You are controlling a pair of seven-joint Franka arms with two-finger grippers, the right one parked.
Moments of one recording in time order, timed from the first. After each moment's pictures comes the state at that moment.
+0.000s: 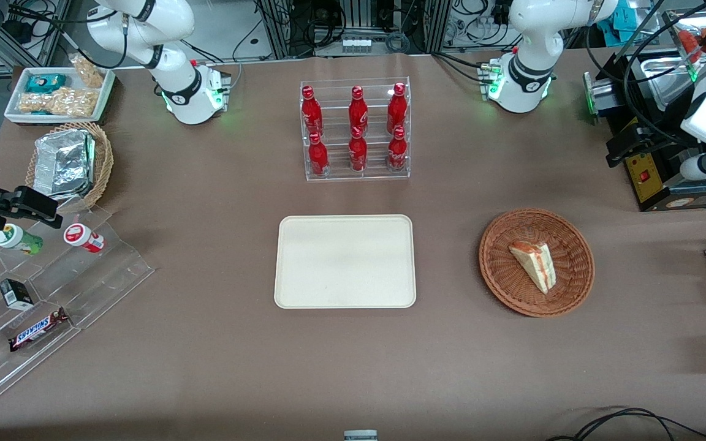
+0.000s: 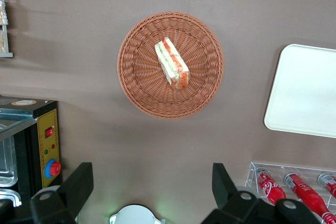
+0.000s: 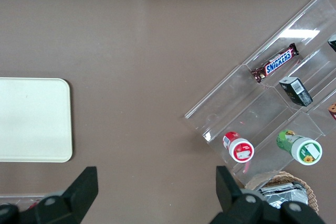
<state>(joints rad) 0.16 0.01 -0.28 -1.47 0.01 1.40 -0.24</state>
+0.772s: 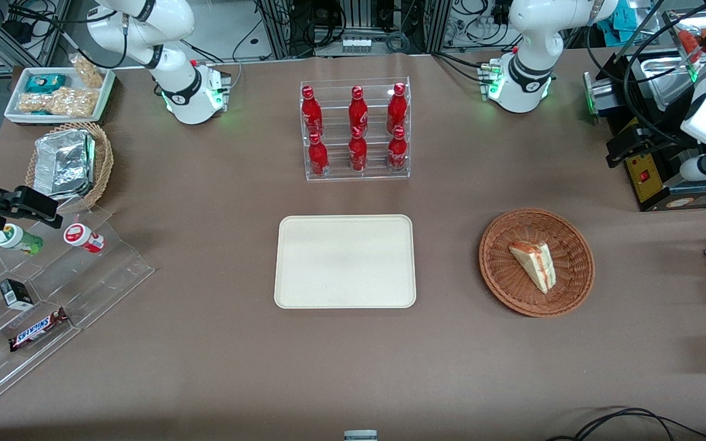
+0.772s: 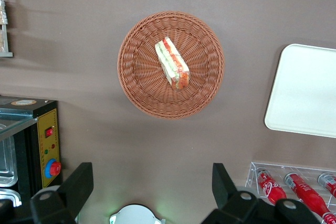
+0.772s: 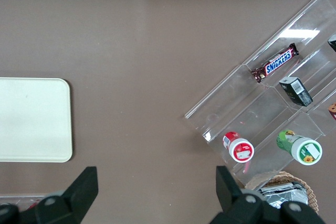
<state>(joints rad) 0.16 0.01 -0.28 -1.47 0.01 1.40 -0.24</state>
